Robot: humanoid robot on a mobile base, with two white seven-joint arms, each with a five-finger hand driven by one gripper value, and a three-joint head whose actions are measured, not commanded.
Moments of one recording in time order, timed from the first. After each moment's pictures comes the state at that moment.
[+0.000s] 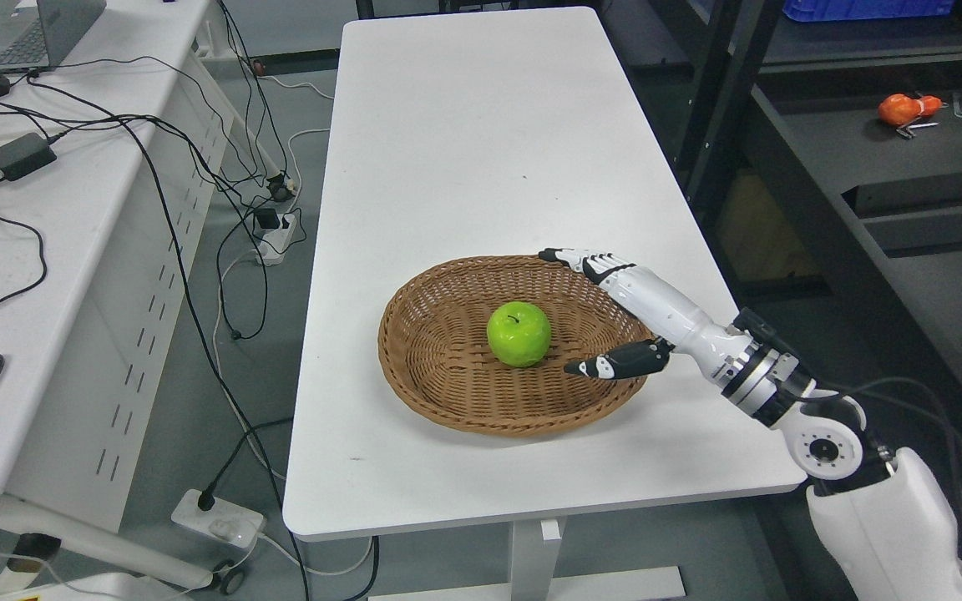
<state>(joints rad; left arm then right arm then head) 0.04 0.00 -0.06 -0.05 0.05 -0.03 -0.14 -0.25 -0.34 0.10 -1.66 0.47 -0.39 0.42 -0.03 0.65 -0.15</state>
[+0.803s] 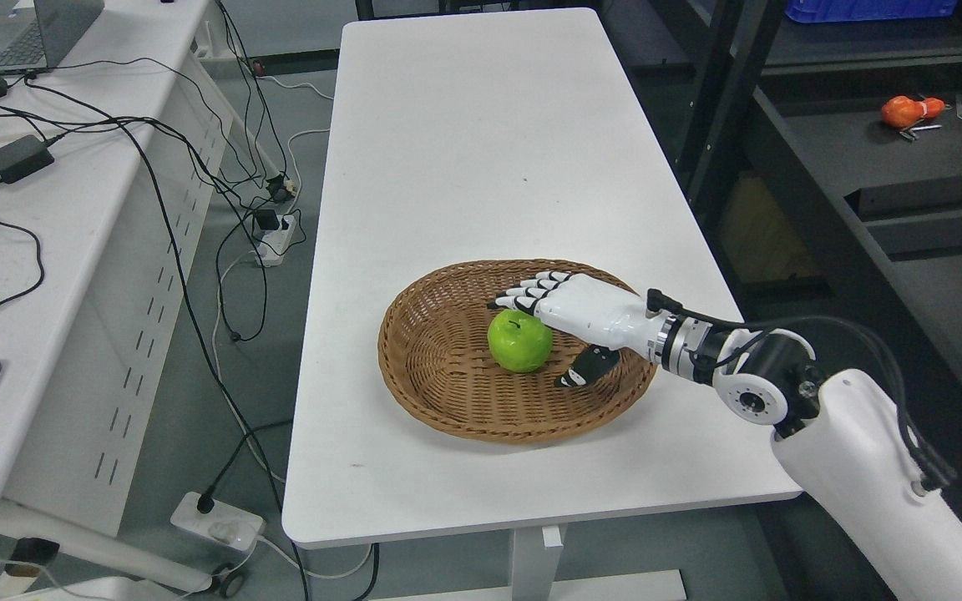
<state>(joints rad) 0.04 0.00 -0.06 -0.05 0.05 -0.02 -0.14 -0.50 -0.45 0.45 -1.56 0.74 -0.34 0.48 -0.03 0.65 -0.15</state>
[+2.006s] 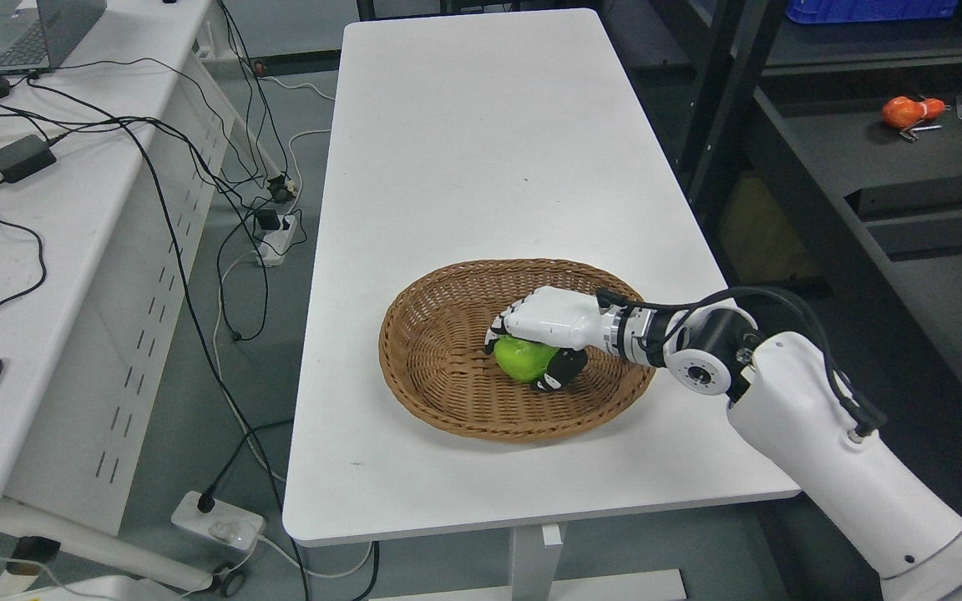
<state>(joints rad) 0.04 0.00 -0.06 -0.05 0.05 -0.02 -0.14 -0.64 -0.40 0.59 -1.35 0.76 -0.39 0.53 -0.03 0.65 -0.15</state>
